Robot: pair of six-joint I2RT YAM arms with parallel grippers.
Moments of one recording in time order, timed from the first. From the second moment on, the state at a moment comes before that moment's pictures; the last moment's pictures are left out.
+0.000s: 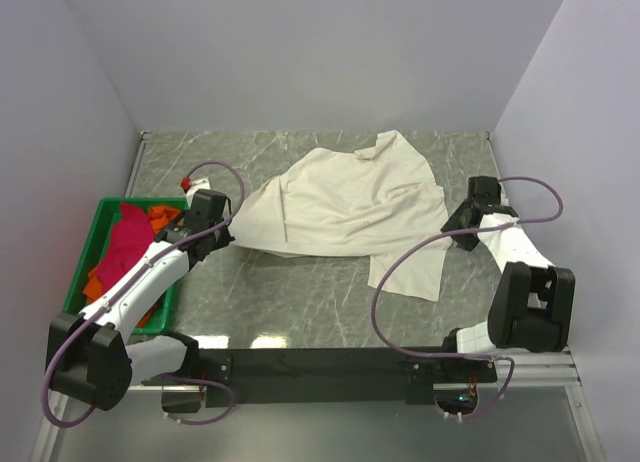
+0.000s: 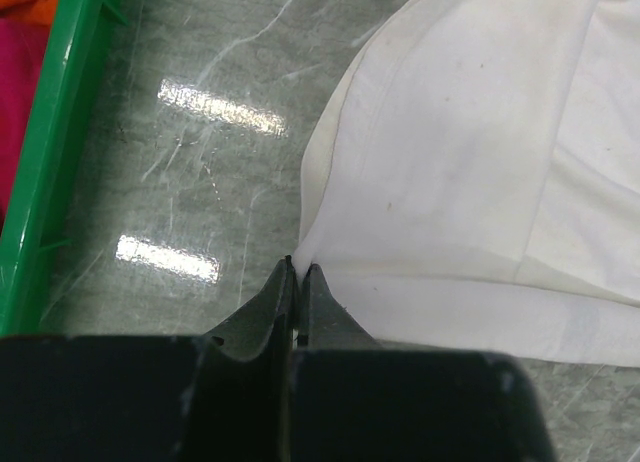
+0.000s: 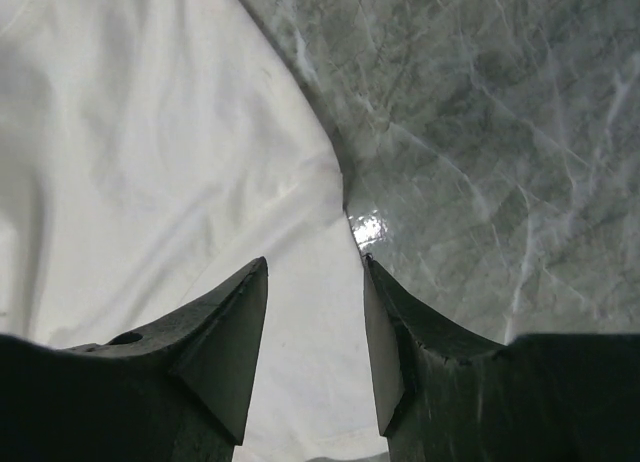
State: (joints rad) left arm -0.33 1.16 0.81 -0.50 -0.33 -0.58; right arm -0.14 1.40 0.89 -0.55 0.12 0.57
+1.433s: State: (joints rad) left arm -0.31 1.15 0.93 -0.60 -0.42 -0.60; right arm -0.23 1.34 0.93 -0.44 -0.02 0.57
